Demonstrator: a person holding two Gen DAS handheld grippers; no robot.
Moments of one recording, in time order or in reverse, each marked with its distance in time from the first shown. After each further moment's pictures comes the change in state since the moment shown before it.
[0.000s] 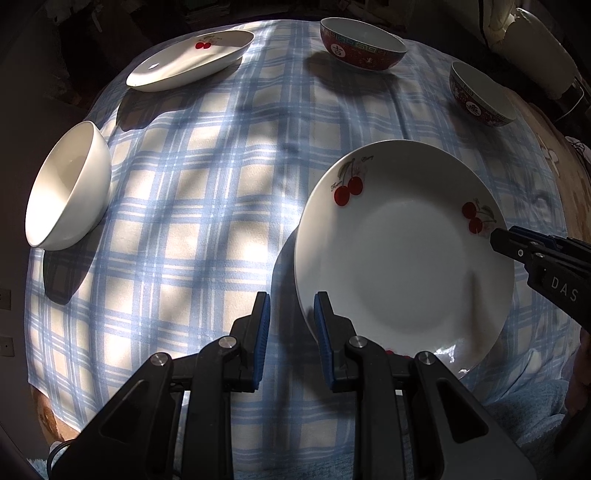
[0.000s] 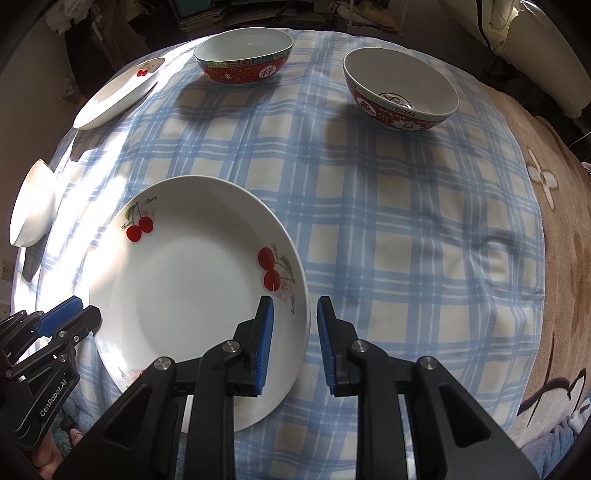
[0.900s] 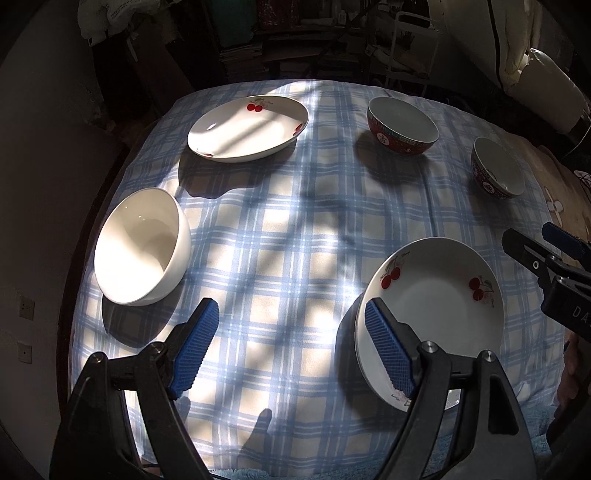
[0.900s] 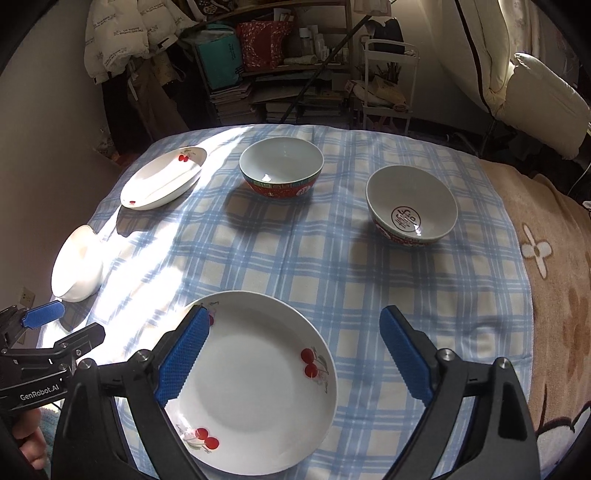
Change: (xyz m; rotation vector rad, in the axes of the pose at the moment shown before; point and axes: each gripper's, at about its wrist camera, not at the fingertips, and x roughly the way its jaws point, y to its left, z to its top) left arm -0.068 0.044 0.047 -0.026 -0.138 0.088; right arm -0.067 0.025 0.039 -0.043 -0.304 0.068
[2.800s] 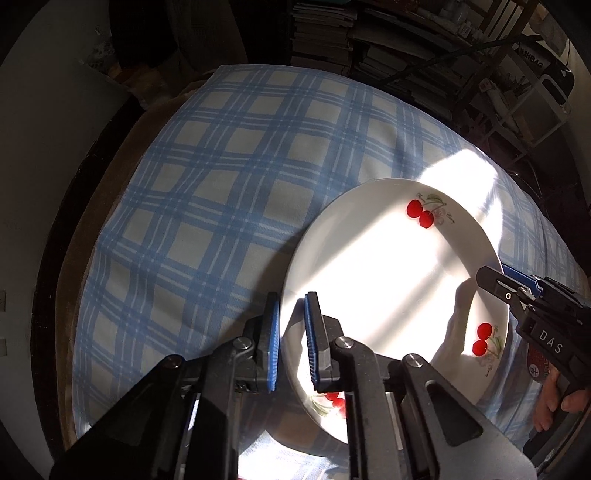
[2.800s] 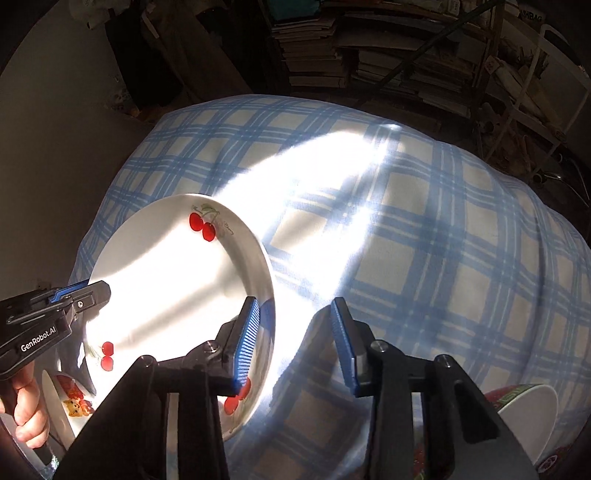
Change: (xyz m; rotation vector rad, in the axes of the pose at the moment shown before) left arm 0.221 0.177 0.214 -0.264 0.182 -0.047; right arm 0.277 0.123 0.212 -0.150 0.290 0.233
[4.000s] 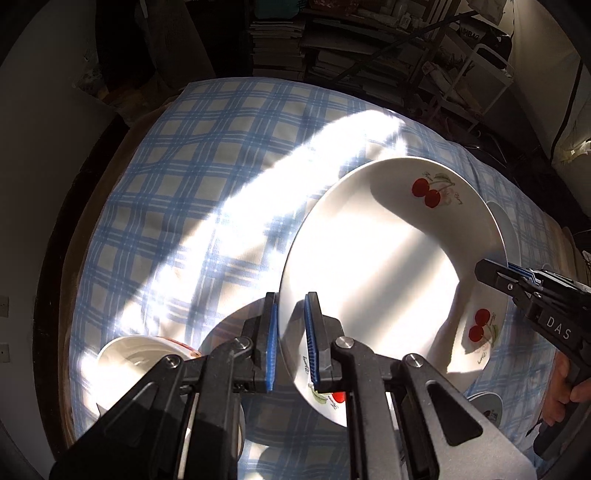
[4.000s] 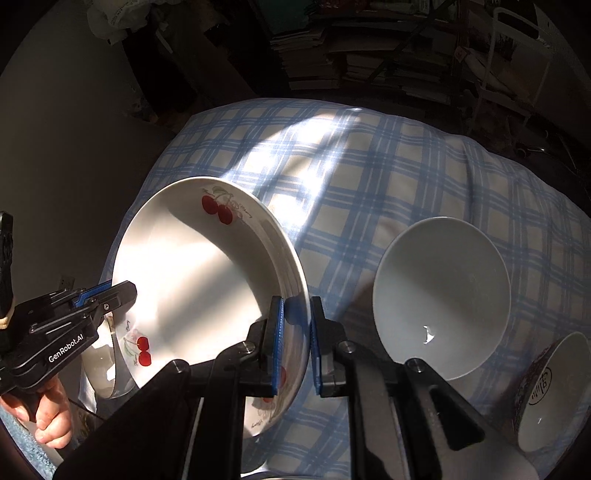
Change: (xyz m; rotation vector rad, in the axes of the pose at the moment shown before) left arm -0.095 -0.051 -0.105 0.096 -0.050 -0.064; right arm -0.104 -0.012 -0.096 0.061 -0.032 0.016
